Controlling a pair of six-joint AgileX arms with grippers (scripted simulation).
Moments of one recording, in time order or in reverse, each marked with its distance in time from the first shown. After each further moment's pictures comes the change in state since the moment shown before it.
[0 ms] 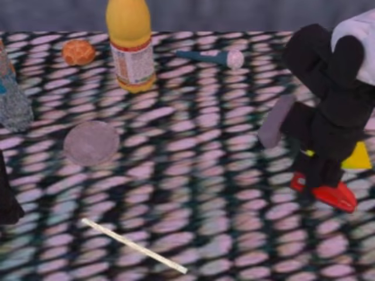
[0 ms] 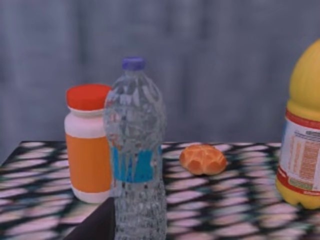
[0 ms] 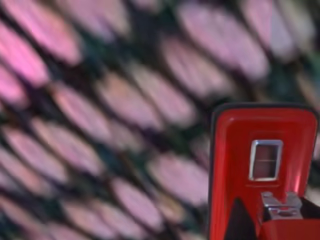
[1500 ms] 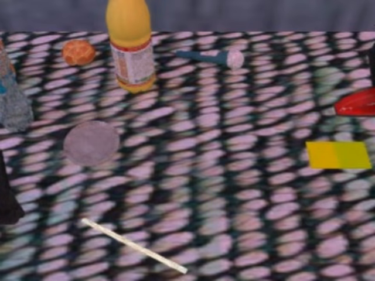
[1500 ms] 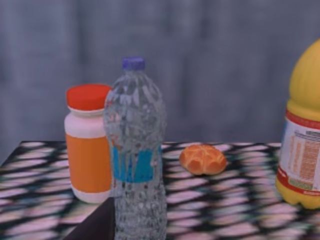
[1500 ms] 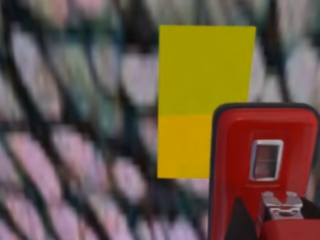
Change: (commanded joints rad) left arm 0.000 0.000 0.000 0.000 0.000 0.000; right arm -0.421 0.320 0.542 -0.202 0.005 2.172
